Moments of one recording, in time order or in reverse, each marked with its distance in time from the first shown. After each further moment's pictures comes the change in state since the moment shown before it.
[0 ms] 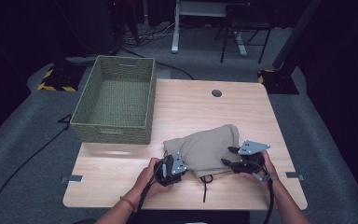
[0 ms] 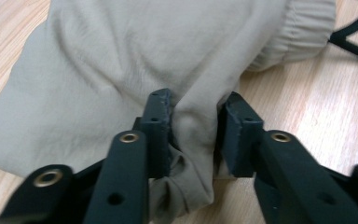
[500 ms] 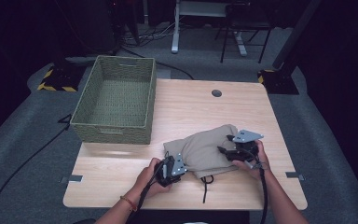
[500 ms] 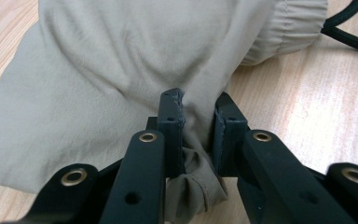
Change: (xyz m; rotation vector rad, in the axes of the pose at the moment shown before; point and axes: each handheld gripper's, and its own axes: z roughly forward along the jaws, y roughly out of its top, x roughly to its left) left arm 0.000 -0.001 0.000 0.004 -0.031 0.036; right arm -0.027 0.009 0.027 0.006 -0.109 0.074
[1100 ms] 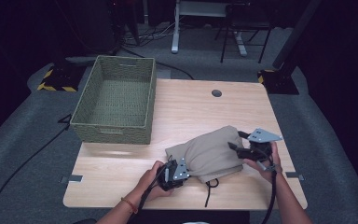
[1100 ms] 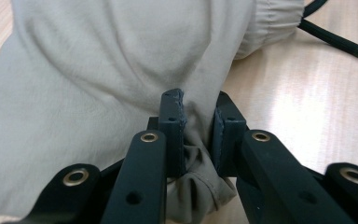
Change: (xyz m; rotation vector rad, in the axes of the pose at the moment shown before) left arm -0.012 0.003 -0.001 -0.011 -0.075 0.047; right arm 0.005 0.010 -0.039 -0.106 -0.004 -0.017
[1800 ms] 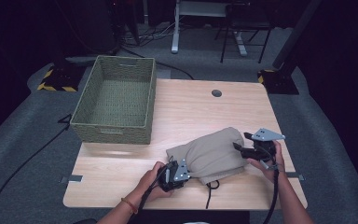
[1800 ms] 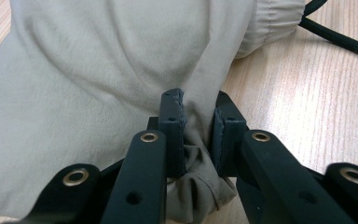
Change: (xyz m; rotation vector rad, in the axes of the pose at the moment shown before) left arm -0.001 0.000 0.000 0.002 -0.007 0.000; right arm -0.015 -0.012 -0.004 0.037 -0.056 0.066
